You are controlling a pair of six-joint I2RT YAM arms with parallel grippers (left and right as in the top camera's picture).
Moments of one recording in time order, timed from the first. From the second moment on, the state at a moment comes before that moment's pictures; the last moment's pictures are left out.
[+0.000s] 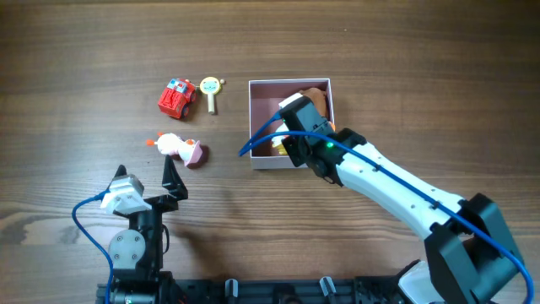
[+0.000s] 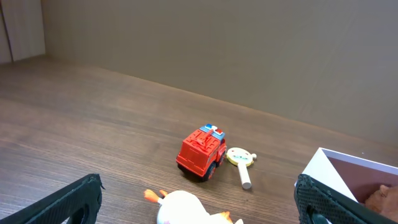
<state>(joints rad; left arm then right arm) -0.04 0.01 0.01 -0.06 -0.16 -0.25 0.65 1.65 1.04 -0.45 0.23 0.06</state>
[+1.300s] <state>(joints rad) -0.04 0.01 0.01 -0.06 -0.16 -0.25 0.65 1.66 1.09 -0.47 0.21 0.08</state>
